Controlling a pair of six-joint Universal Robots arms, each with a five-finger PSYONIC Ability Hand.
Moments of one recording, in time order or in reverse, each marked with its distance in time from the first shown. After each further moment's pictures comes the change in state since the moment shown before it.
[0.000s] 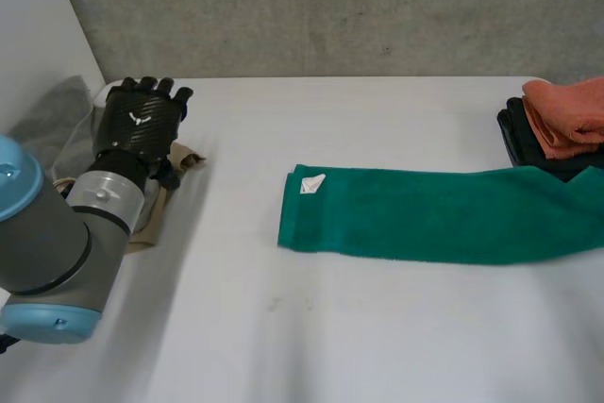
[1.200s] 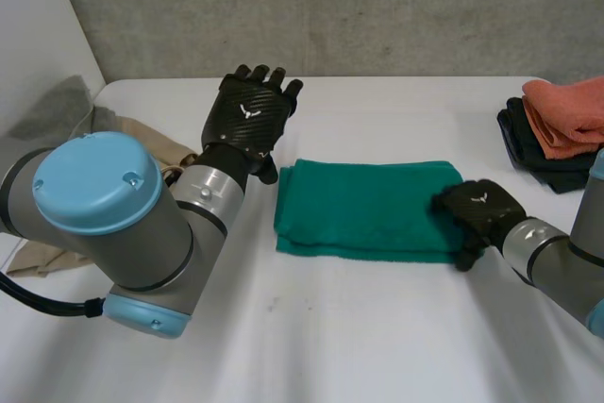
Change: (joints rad) left arm -0.272 -0.196 0.263 -0.017 -0.011 -0.025; right arm 0.566 -0.023 0.197 -0.008 -0.017 0.609; left_hand 0.000 0.000 0.000 0.000 0.000; right_hand -0.755 -0.909 -0.918 -0.920 -0.877
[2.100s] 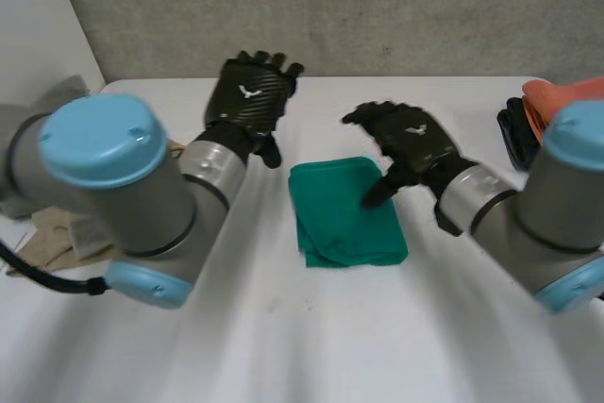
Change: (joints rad) left arm -0.002 -0.069 0.182 -0.141 0.003 -0.111; right arm 0.216 -0.085 -0.149 -0.120 -0.053 0.476; left_hand 0.003 0.000 0.000 0.000 0.000; right_hand -0.031 -0.053 -0.056 -0.036 -0.042
